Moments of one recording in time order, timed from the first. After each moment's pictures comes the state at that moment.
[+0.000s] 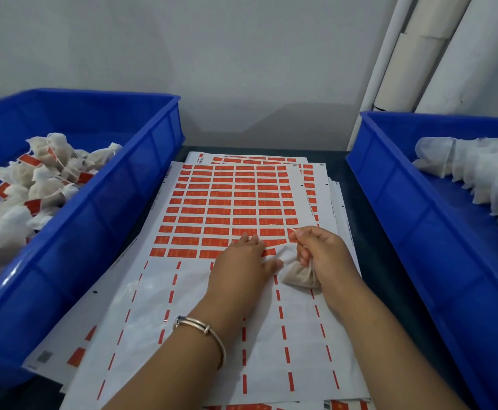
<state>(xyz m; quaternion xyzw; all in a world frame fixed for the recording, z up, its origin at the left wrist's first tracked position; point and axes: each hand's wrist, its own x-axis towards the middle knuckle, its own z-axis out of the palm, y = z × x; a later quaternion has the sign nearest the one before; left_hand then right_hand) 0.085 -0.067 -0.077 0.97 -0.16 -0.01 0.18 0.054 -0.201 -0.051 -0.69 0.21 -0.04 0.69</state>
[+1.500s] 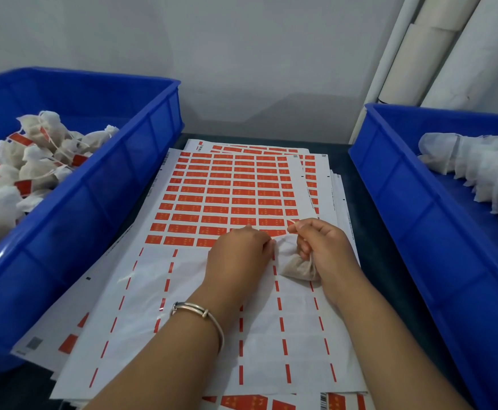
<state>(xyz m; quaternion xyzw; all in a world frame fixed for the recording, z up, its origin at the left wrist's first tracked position) 0.088 -0.069 -0.071 0.96 -0.18 0.08 0.19 0.054 -0.202 -0.056 -0.72 0.19 -0.06 0.66</state>
